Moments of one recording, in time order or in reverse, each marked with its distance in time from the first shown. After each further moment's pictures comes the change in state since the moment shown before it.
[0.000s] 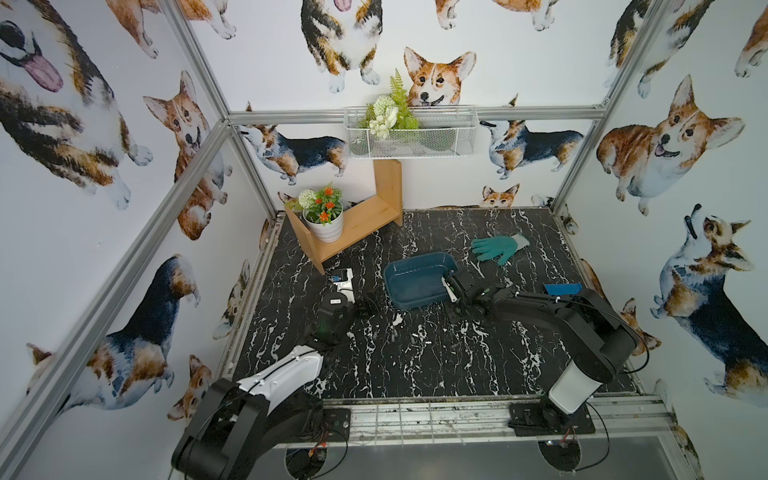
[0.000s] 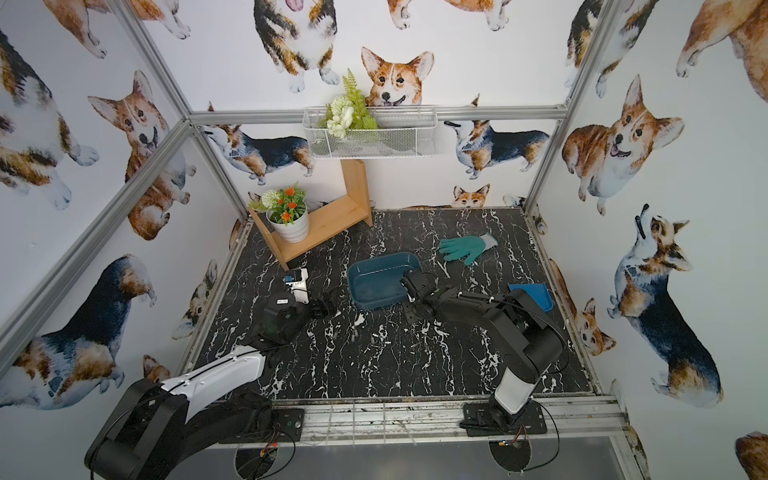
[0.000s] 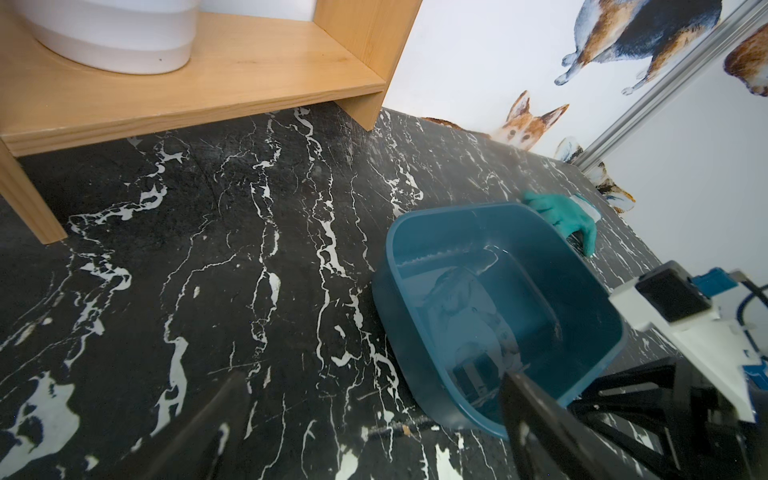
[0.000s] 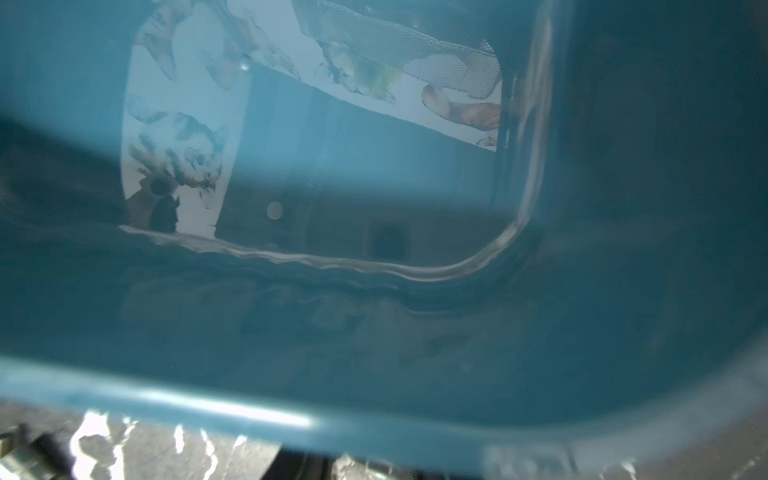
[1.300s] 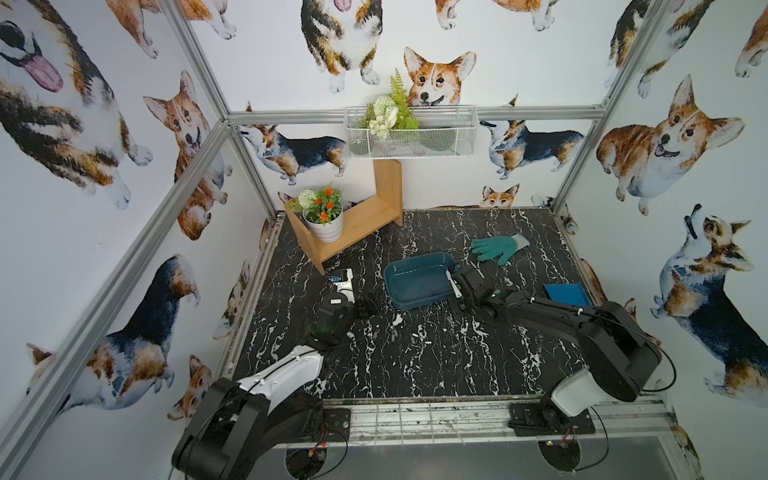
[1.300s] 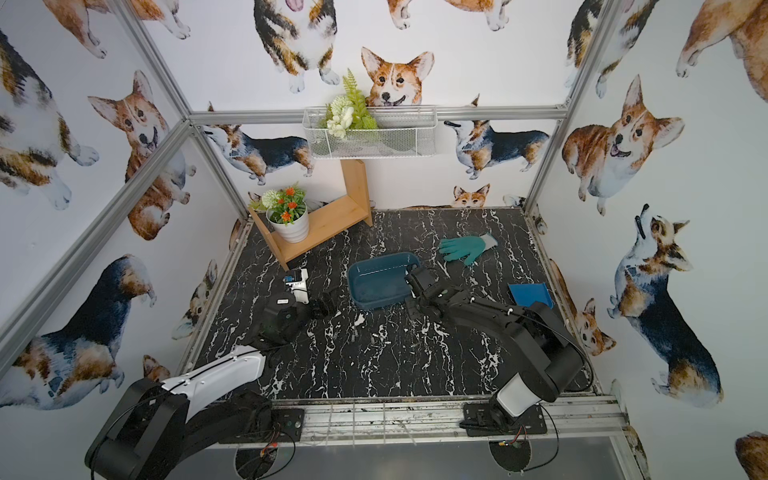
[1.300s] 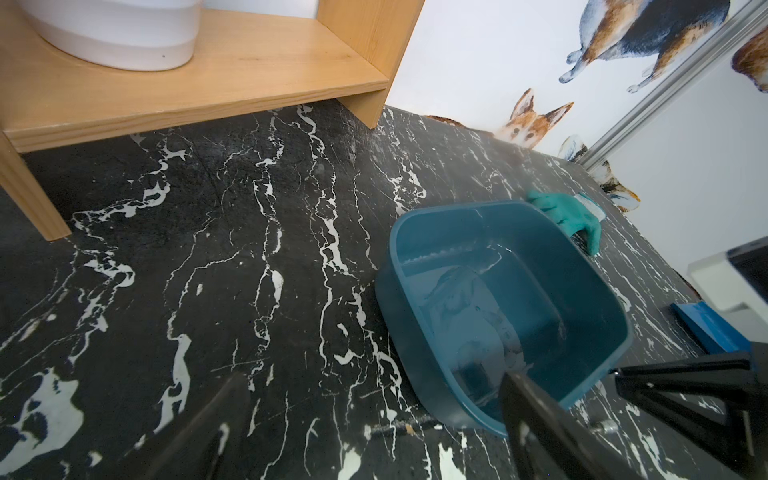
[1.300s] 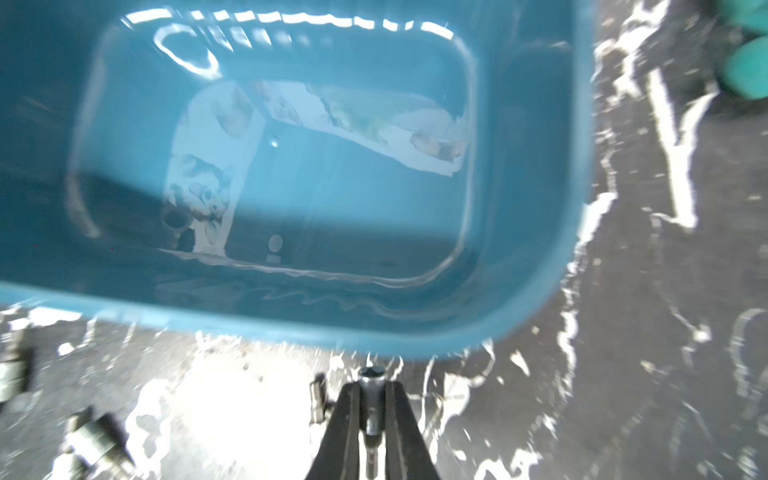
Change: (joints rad) left arm 0.000 0.000 0.000 -0.005 -0.007 0.000; right arm 0.000 -0.163 -0.033 -0.003 0.033 0.000
